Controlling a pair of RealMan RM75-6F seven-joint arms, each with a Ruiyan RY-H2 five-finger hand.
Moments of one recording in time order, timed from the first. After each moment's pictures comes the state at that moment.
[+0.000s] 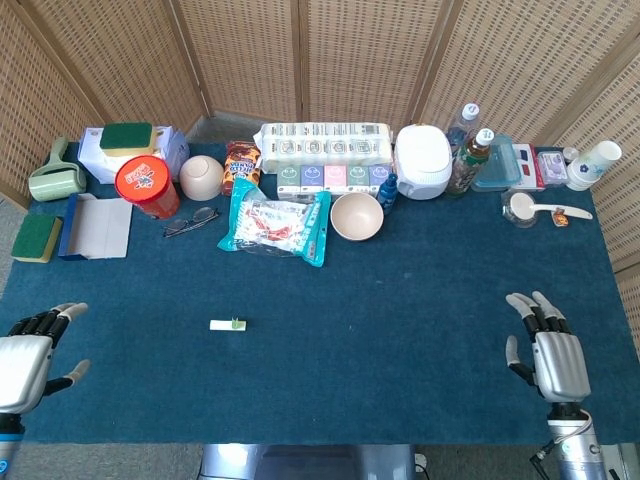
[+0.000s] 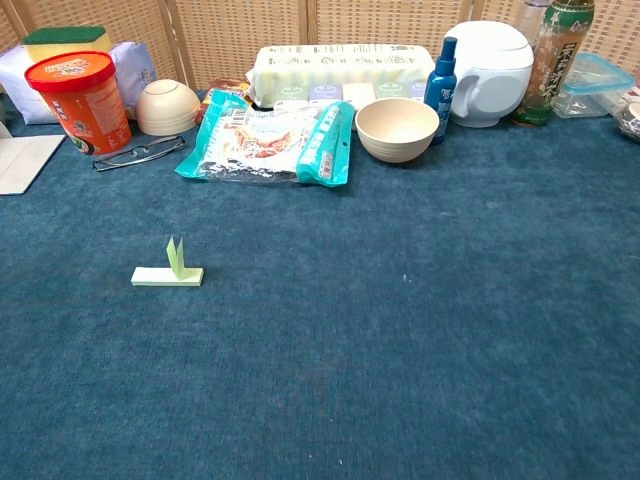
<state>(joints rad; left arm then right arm) -0.04 -1.04 0.00 -1.91 1.53 1.49 0.30 0.09 -1.30 0.07 -1.62 -1.51 1.50 -0.01</state>
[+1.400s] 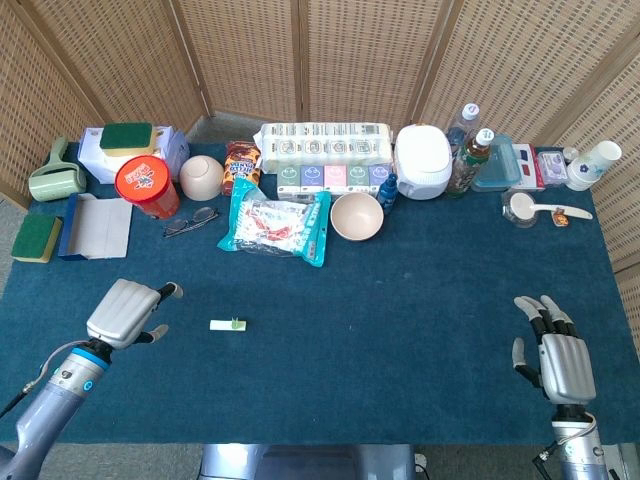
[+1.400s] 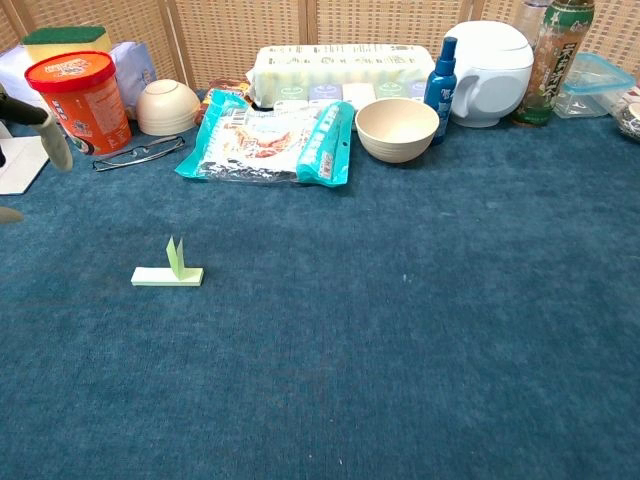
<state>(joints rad) -0.43 -1.11 -0.09 -1.86 1.36 1.06 0.41 0.07 -1.30 0.08 -1.62 -1.46 1.49 -0.03</state>
